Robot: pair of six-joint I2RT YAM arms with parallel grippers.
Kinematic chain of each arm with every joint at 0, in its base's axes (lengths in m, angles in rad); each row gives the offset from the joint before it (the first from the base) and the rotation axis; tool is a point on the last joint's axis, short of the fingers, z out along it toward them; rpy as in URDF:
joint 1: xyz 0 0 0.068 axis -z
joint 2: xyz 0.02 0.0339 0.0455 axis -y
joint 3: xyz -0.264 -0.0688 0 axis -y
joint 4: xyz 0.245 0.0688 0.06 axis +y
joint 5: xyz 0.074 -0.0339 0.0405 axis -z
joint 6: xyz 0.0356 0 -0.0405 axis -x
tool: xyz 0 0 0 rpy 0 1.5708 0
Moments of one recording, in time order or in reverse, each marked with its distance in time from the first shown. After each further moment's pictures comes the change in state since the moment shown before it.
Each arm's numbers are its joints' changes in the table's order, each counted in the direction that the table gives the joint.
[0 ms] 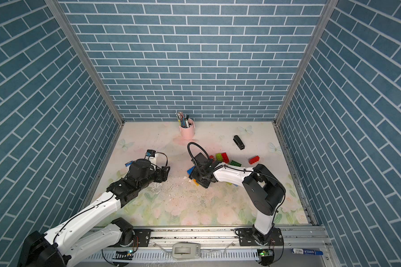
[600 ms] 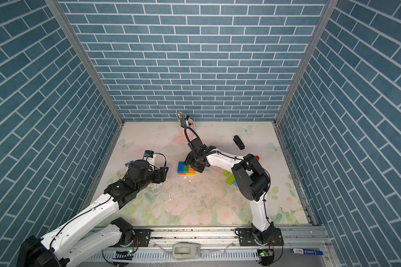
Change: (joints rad) left arm 0.000 0.038 0.000 0.049 -0.022 0.000; right arm 0.078 -0.227 0.319 0.057 -0.092 0.179
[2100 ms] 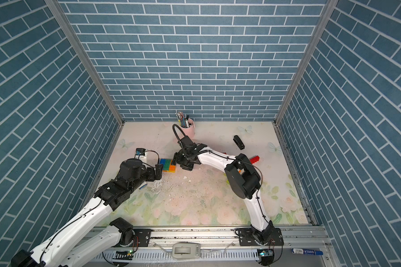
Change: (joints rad) left arm -0.051 0.099 0.115 0.121 -0.064 -0.019; right arm -0.010 0.080 0.069 0.040 -0.094 0.146
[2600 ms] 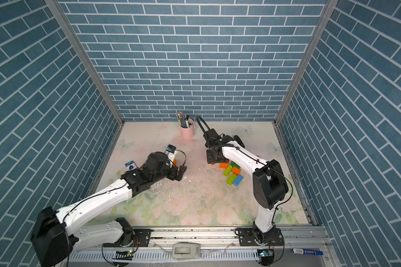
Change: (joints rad) left arm 0.352 -0.483 0.140 -0.113 0.057 -0.122; right arm 0.158 0.076 -0.015 0.418 0.462 0.503
